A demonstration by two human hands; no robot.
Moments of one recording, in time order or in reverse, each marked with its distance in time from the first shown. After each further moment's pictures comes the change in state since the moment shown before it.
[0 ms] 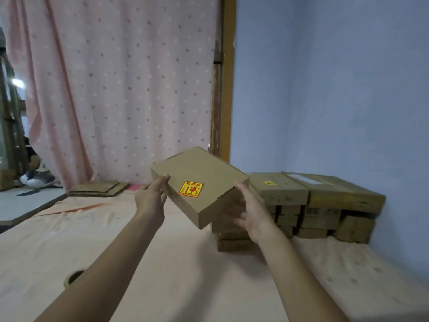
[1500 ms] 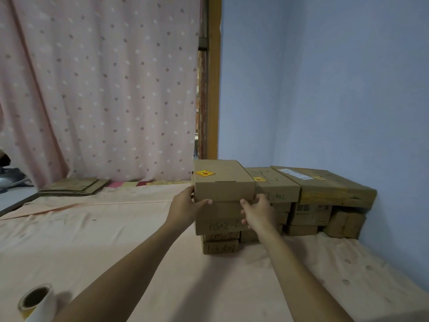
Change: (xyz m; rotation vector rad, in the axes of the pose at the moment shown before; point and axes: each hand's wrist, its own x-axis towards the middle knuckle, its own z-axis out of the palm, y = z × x) left_hand 0.023 -0.114 0.067 1.022 -0.458 0.337; right_hand 0.076 0.023 -0.072 -0.740 0.380 -0.159
